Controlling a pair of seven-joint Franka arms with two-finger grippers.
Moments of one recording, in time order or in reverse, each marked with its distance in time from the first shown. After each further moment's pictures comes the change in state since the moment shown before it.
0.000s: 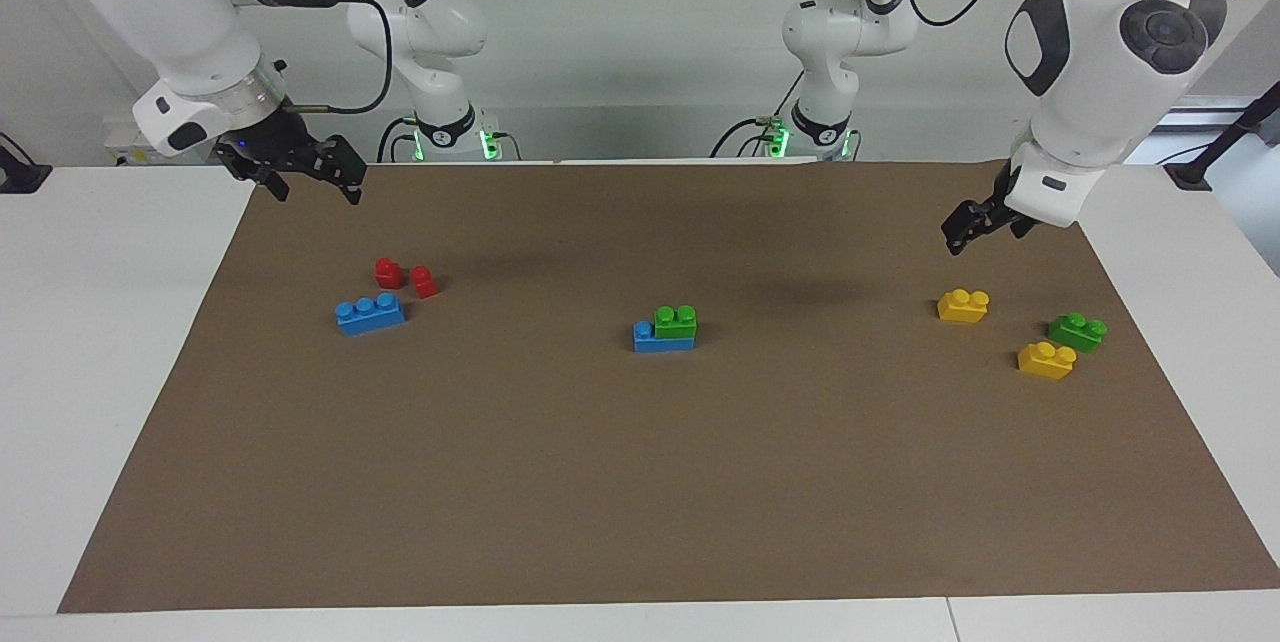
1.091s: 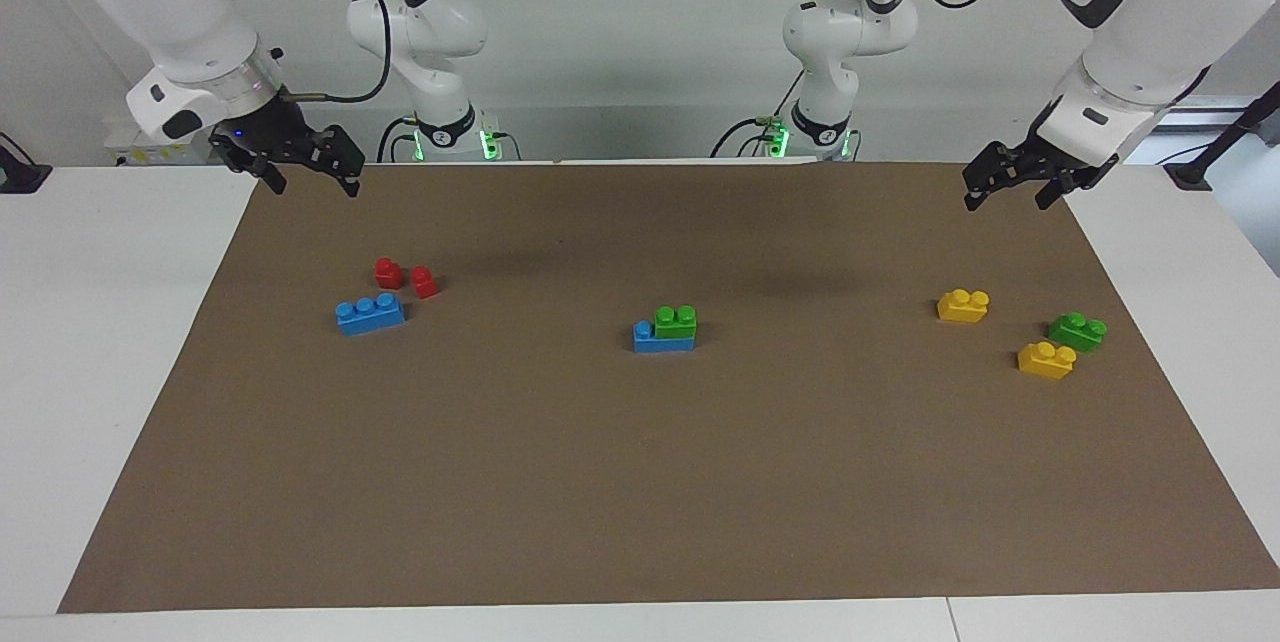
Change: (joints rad) left arm 0.041 -0.004 -0.014 0.140 -0.084 -0.083 0.224; right arm 0.001 0.001 0.006 0.020 -0.001 -0.005 0.000
